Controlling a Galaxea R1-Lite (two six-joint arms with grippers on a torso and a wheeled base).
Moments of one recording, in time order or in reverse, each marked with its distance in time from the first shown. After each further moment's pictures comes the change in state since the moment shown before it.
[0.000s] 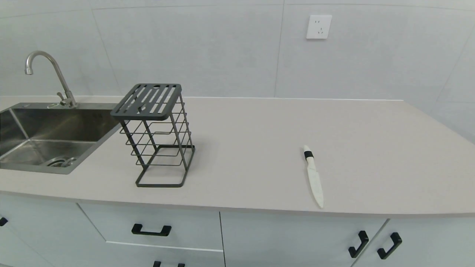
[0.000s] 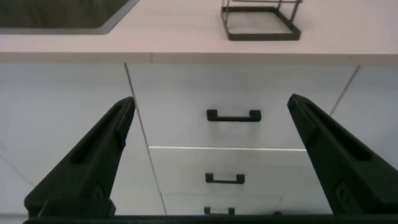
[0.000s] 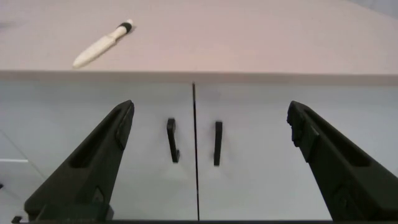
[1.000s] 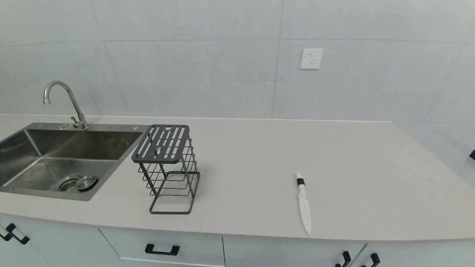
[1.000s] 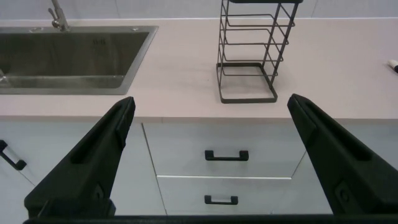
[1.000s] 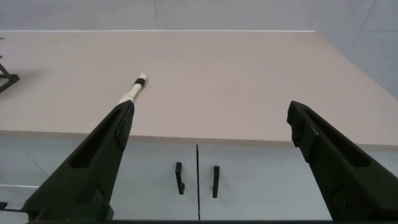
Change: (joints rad) left arm 0.000 0.000 0.000 0.000 -0.007 0.000; right arm 0.000 0.000 0.000 0.000 0.000 0.000
